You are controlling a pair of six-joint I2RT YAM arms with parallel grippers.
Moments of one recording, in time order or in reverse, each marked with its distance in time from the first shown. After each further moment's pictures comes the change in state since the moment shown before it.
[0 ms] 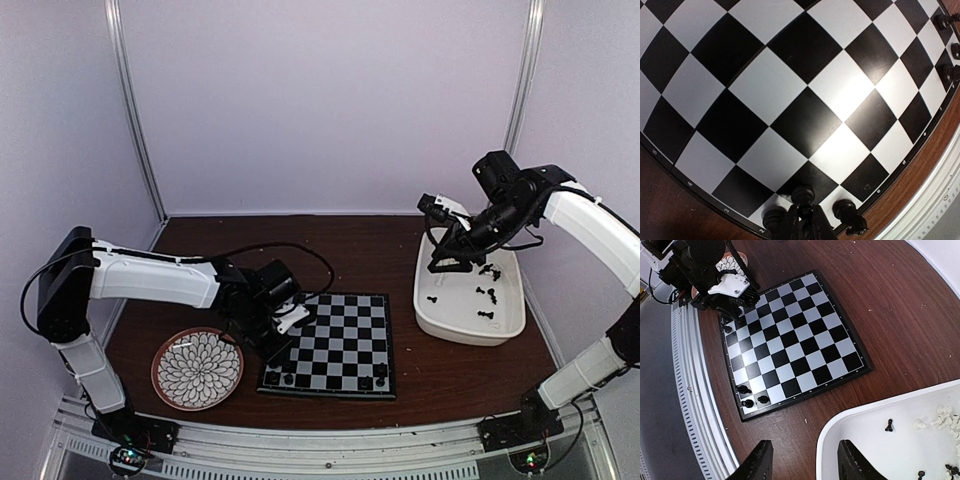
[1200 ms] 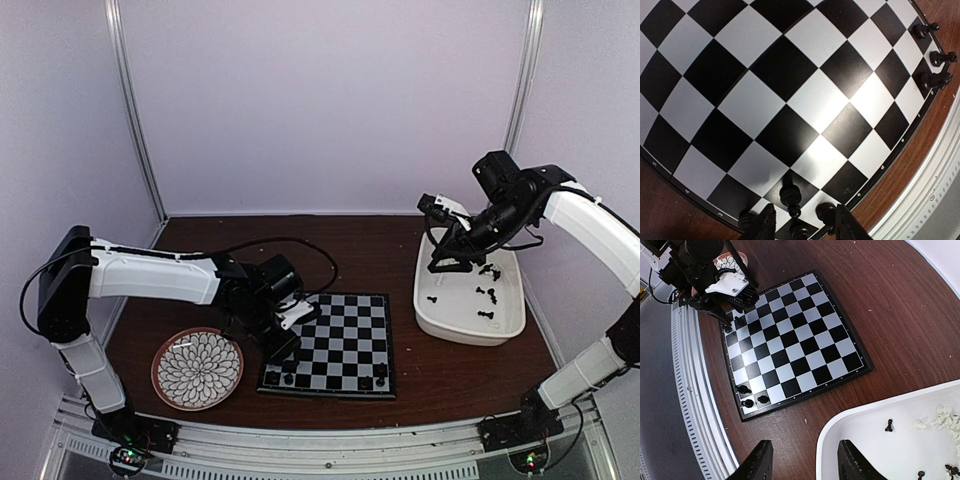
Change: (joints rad) left arm 0.000 0.005 0.035 -0.006 0.042 0.003; right arm 0.000 0.000 0.000 0.000 0.000 -0.002
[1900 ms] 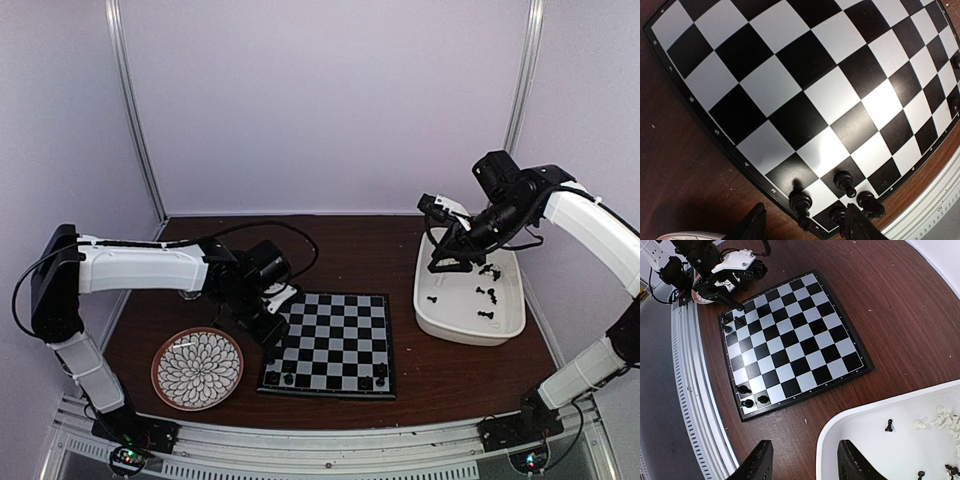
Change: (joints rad) left arm 0.065 -0.046 0.030 -0.091 -0.114 -0.082; right arm 0.000 0.000 0.000 0.000 0.000 0.000
